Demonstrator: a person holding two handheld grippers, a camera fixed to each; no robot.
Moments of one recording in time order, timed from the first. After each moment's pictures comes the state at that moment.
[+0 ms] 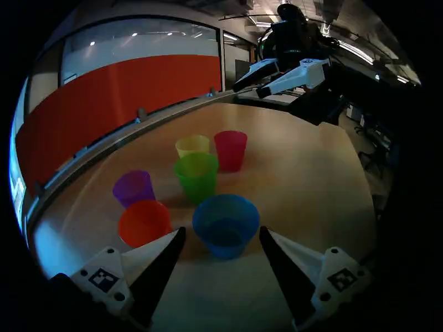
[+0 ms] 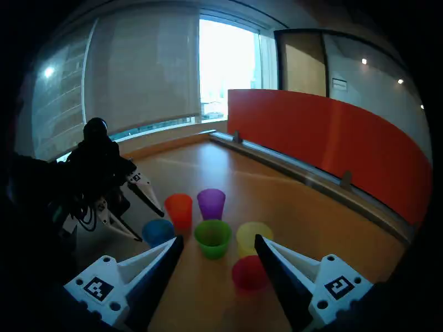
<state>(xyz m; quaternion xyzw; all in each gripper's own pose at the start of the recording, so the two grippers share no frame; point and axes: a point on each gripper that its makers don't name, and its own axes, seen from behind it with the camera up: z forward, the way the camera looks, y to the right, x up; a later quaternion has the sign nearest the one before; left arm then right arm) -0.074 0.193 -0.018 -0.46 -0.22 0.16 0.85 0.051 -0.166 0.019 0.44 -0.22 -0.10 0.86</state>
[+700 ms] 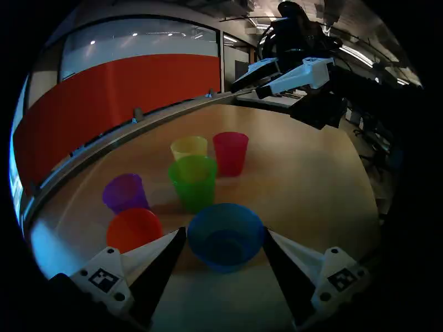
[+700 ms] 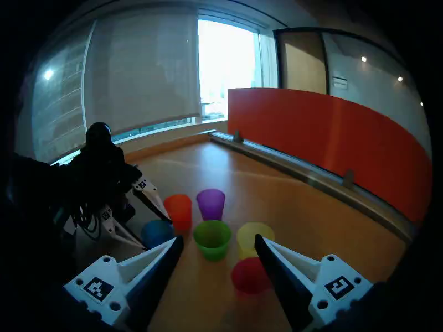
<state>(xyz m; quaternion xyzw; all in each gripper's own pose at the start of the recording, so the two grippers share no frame) -0.085 0.216 -0.004 -0.46 -0.22 0.15 0.85 0.046 -0.169 0.024 0.45 -0.22 -0.09 0.86</state>
